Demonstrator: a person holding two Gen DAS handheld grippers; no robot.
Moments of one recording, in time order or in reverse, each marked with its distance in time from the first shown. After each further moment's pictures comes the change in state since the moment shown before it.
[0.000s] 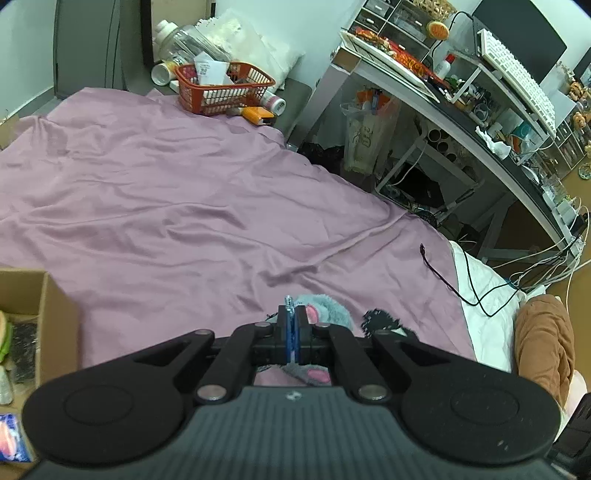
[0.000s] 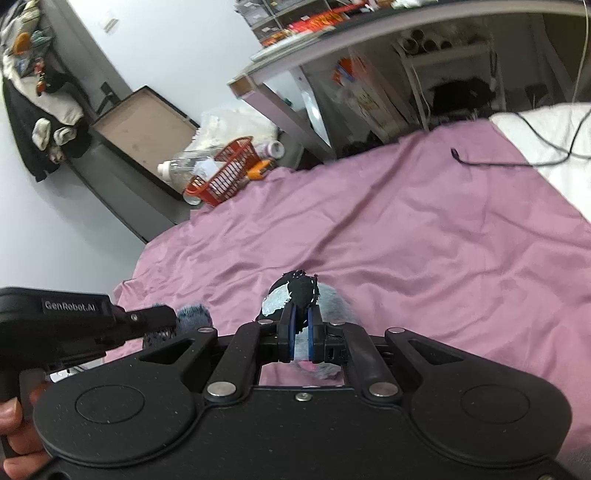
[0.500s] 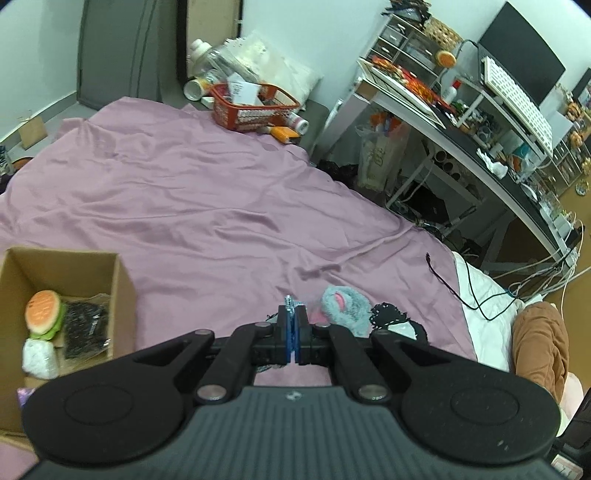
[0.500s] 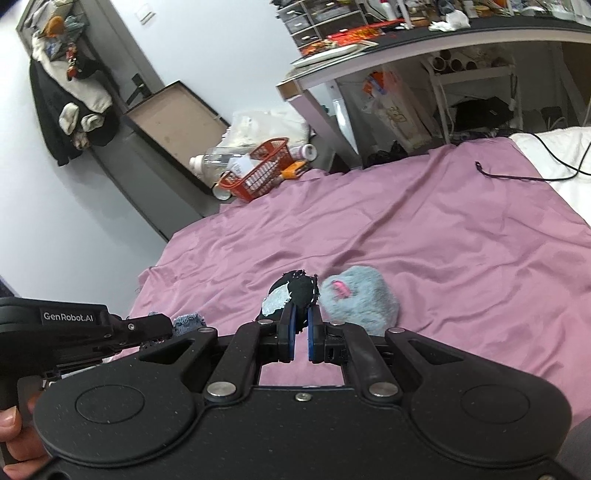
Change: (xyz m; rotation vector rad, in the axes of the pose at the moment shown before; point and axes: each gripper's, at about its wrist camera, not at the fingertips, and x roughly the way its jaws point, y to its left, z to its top) left arm -0.065 0.036 -0.023 -0.039 -0.058 0.023; right arm -0.033 0.049 -0.023 -0.062 -0.021 0.027
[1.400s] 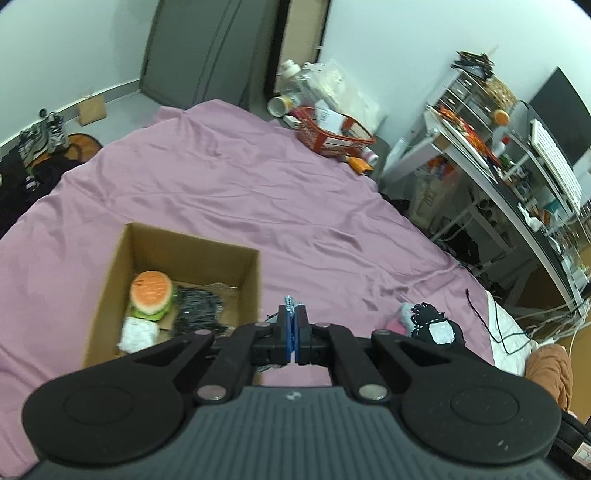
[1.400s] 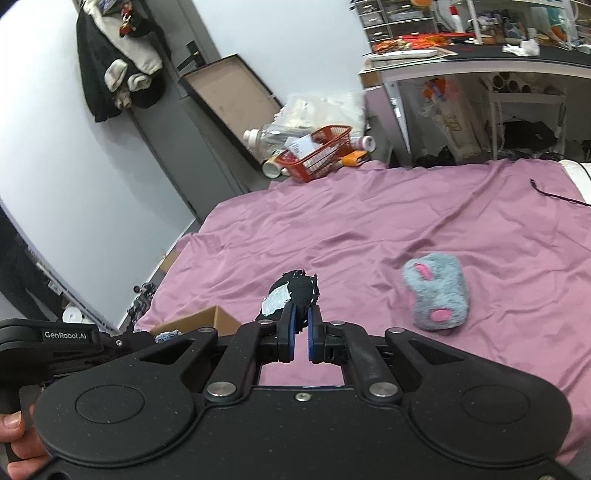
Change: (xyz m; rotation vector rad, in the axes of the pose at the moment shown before) left arm -0.064 0.117 -0.016 -0.161 -0.066 0.064; right arm -0.001 0.092 -0.028 -0.142 0.032 0.040
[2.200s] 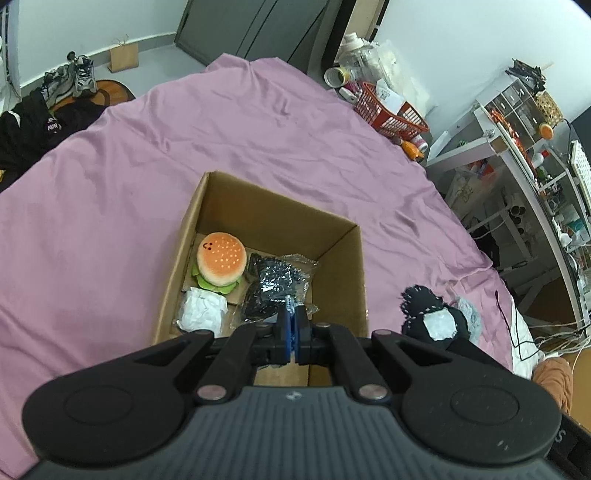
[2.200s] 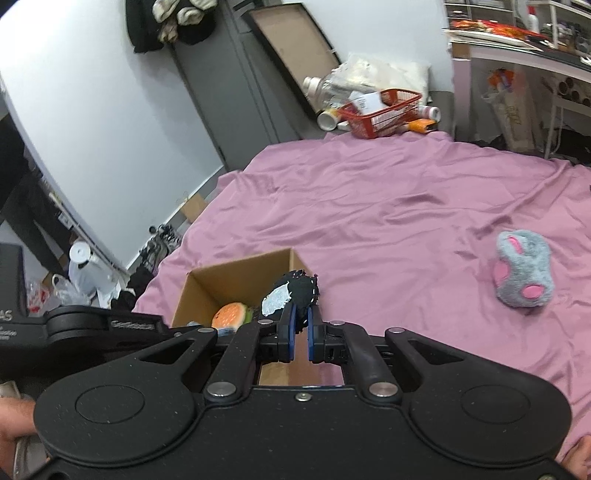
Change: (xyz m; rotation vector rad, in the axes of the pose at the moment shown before) left arm 0.035 0.091 -0.007 -0.115 0.104 0.006; right arm 0.041 0.099 -0.035 -0.156 0.122 0.024
